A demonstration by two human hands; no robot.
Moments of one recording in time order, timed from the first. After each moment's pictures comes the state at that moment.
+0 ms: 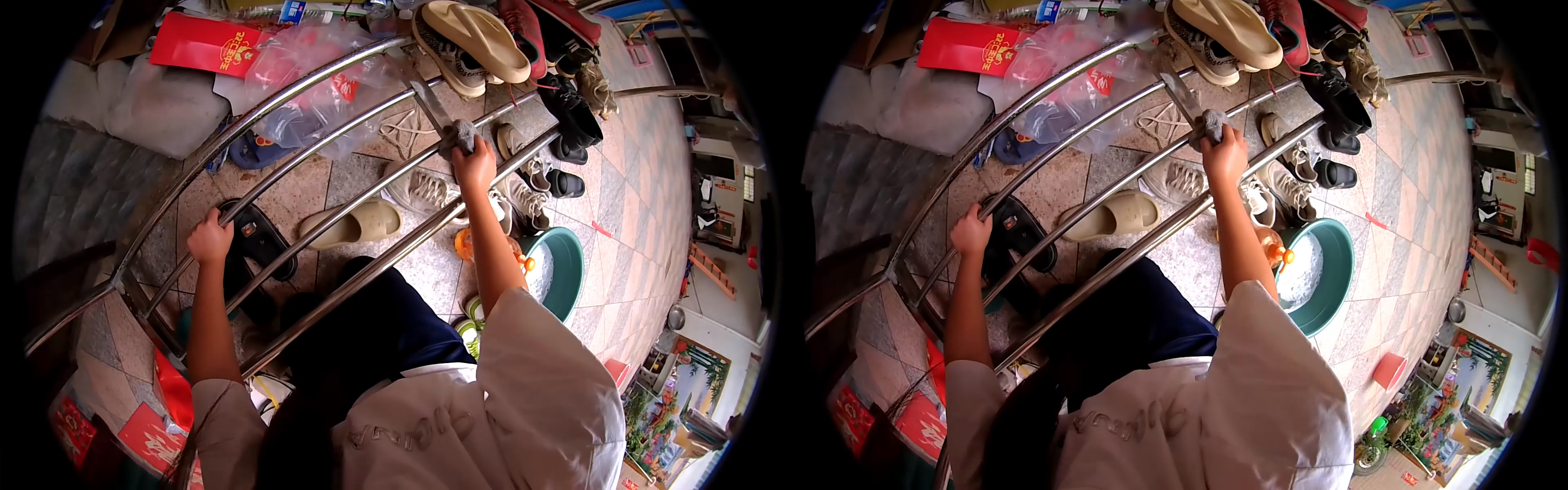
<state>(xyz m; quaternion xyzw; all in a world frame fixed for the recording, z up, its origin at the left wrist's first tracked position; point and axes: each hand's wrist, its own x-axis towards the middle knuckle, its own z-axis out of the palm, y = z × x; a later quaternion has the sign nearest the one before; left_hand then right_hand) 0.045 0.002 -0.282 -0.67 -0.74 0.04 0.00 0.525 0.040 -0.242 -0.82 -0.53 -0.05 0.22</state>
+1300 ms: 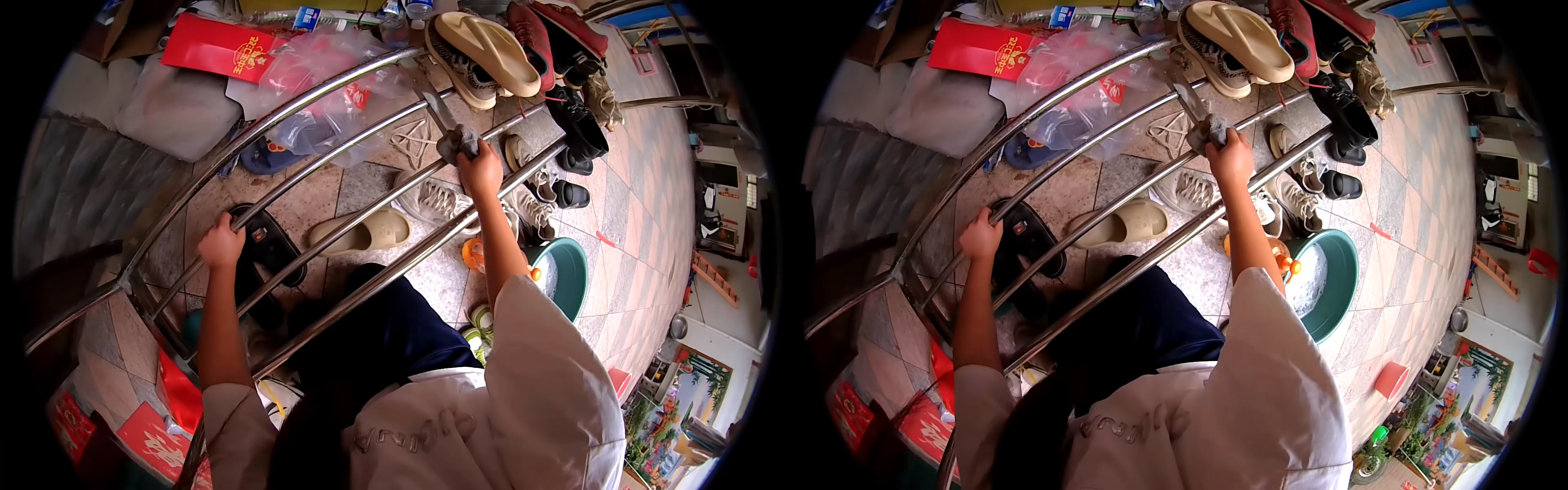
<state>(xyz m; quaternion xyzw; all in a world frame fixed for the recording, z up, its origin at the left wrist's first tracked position) 0.049 0.001 -0.276 -0.66 -0.75 0.02 -0.01 0.514 0.056 -0.217 -0.81 -0.56 0.02 0.17</state>
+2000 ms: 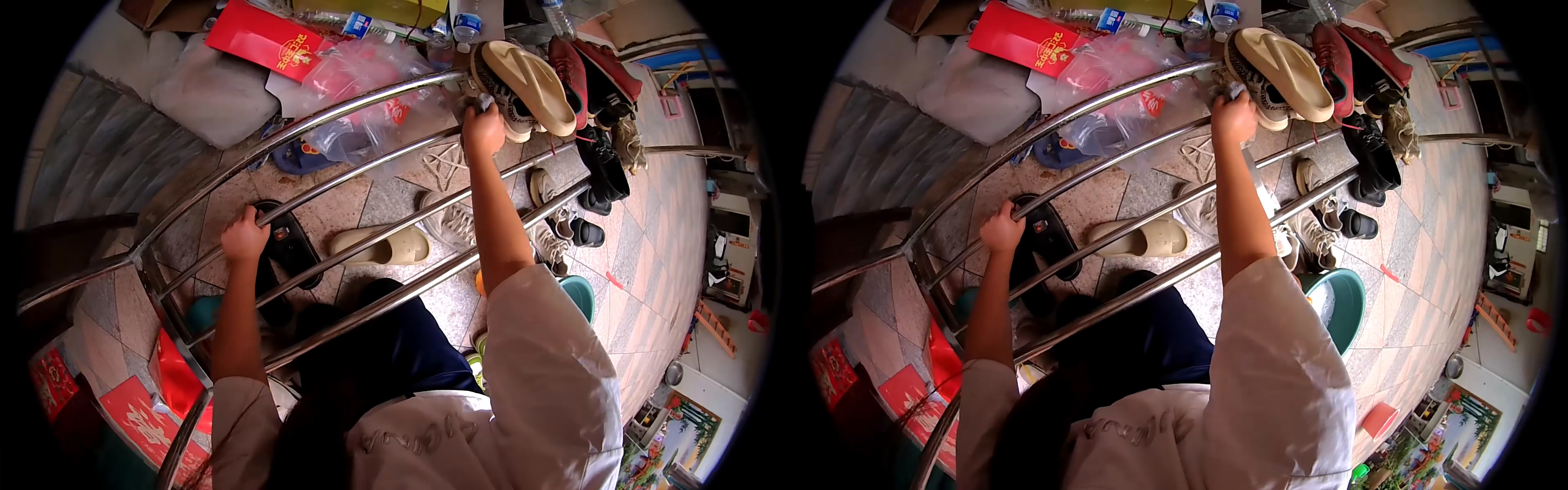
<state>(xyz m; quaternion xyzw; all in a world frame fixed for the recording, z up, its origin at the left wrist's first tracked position) 0.046 0.001 -0.293 -0.67 -0.73 -0.09 0.07 0.457 0.197 -0.248 -0.85 -0.48 -0.07 0.23</state>
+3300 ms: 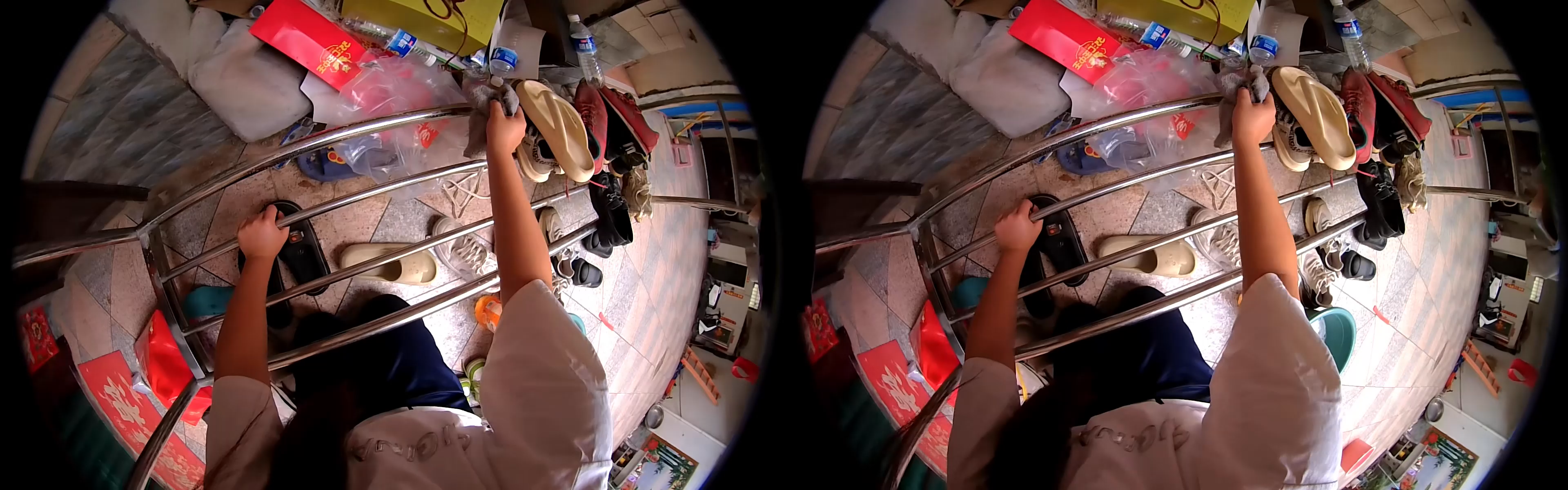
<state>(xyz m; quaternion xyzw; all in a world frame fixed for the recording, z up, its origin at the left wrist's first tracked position) 0.046 0.001 -0.290 -0.69 -0.69 -0.17 0.12 0.411 0.235 -0.194 -0.77 -0.45 0.11 0.43</state>
